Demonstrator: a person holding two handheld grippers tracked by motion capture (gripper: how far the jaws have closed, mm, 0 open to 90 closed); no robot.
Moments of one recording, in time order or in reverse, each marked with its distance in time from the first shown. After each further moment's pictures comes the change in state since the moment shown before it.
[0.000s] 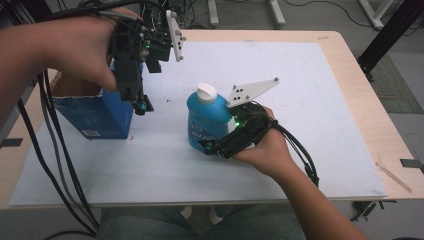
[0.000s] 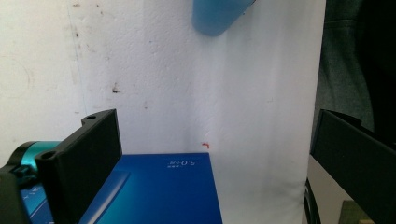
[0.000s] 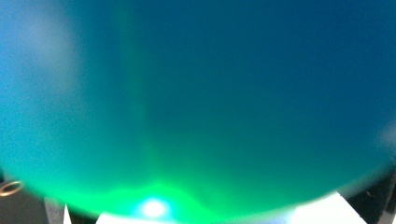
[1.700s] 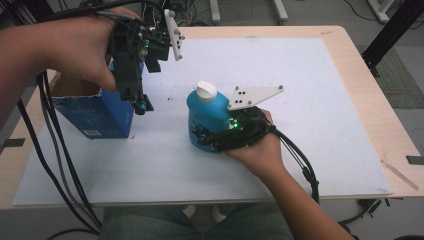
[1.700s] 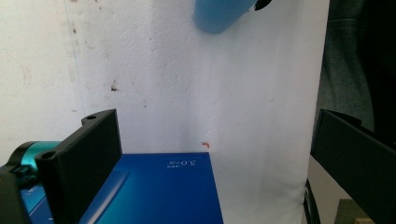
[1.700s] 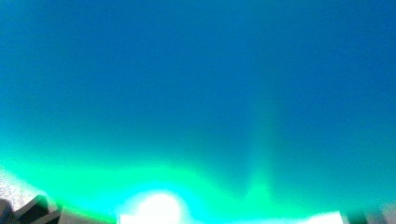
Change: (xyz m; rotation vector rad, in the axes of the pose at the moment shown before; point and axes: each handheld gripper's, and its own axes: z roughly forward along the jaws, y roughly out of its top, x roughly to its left) left arm 0.002 0.001 0.004 0.011 -0.007 -0.015; right arm 0.005 -0.010 0.008 -0.139 -0.058 -0.035
